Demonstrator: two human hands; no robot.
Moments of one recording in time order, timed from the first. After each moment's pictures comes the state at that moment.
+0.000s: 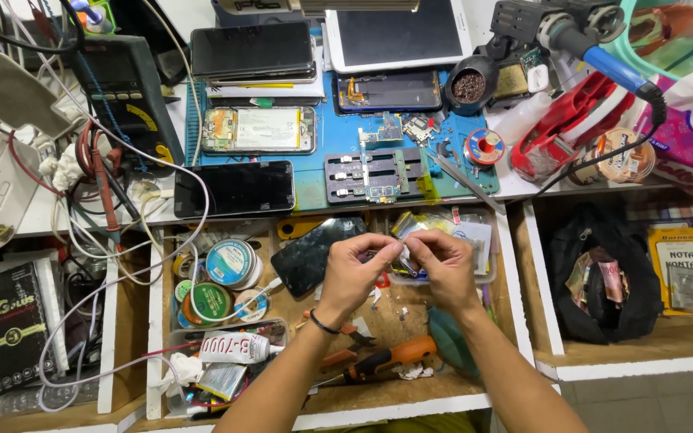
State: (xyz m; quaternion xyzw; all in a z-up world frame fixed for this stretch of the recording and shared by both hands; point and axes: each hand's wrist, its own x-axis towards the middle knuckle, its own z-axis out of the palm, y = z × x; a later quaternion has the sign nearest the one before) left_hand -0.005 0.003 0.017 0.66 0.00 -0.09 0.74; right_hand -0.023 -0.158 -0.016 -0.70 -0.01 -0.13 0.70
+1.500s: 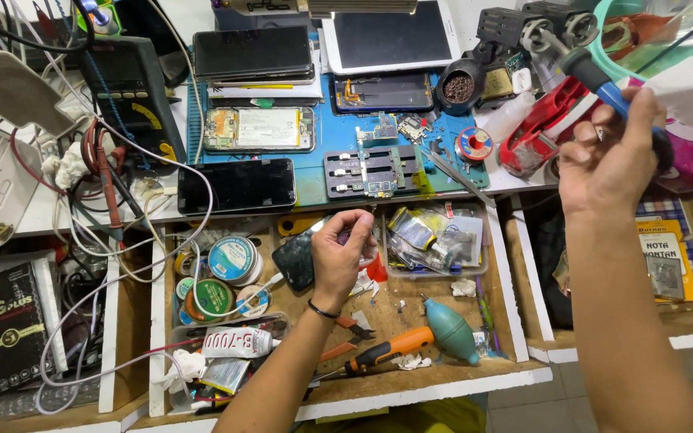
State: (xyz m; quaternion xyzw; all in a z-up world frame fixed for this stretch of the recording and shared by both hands) left_hand -0.003 0.017 0.012 0.62 -0.01 0.00 0.79; right_hand 0.041 -0.273 0.141 -0.43 0.24 -0.31 0.81
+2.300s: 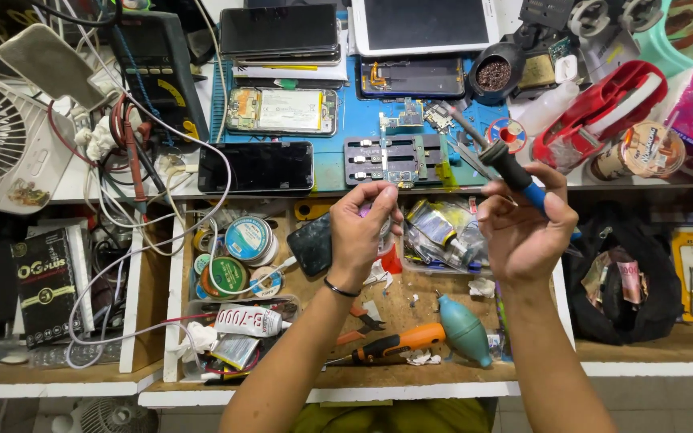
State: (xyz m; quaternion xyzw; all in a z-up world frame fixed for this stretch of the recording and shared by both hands) left_hand 0.012 -0.008 0.030 0.55 0.04 0.03 0.83; right_hand -0.006 -0.210 0.031 -0.45 0.06 -0.17 0.87
